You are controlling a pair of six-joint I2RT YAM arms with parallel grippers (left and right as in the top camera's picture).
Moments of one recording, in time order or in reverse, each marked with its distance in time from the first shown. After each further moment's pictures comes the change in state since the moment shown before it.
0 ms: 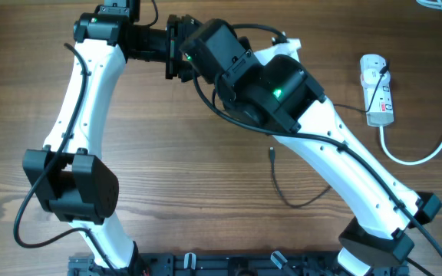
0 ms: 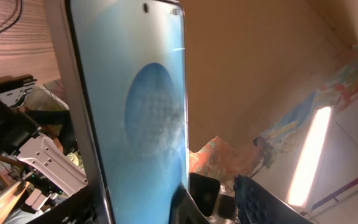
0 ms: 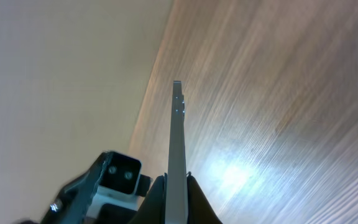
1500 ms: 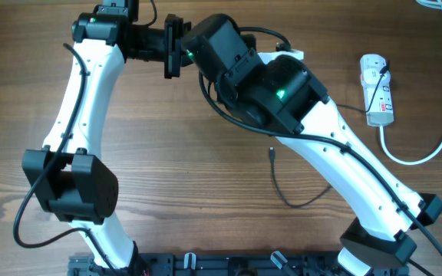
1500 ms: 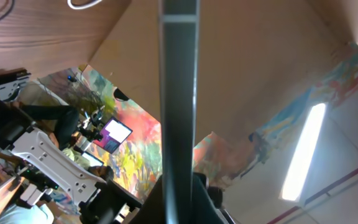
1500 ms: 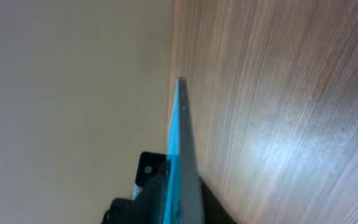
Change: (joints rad) left arm 0.003 0.000 0.000 -0.001 0.025 -0.011; right arm -0.003 -0.009 0.000 0.068 -0.013 0.171
